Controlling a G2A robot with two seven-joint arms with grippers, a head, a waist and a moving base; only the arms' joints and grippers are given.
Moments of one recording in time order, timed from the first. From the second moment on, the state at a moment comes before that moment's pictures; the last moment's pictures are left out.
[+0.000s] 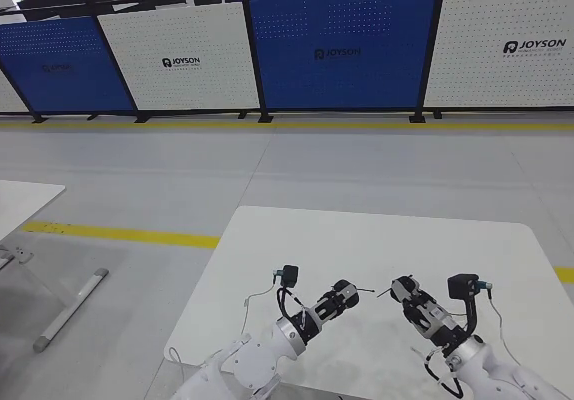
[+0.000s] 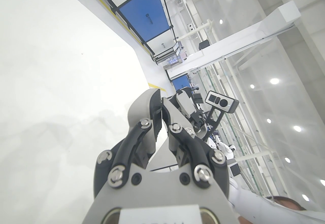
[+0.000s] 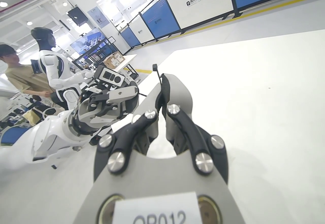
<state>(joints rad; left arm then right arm) 1.45 -1.15 -0.96 -1.72 -0.04 -0.17 -0.08 -1.32 -0.83 0.88 -1.79 -0.32 -0.17 -0.03</state>
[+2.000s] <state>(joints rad) 1.45 -1.15 -0.96 -1.72 -0.04 -0.17 -0.08 -1.35 -0.93 0.88 -1.70 -0.28 -0.20 -0.13</state>
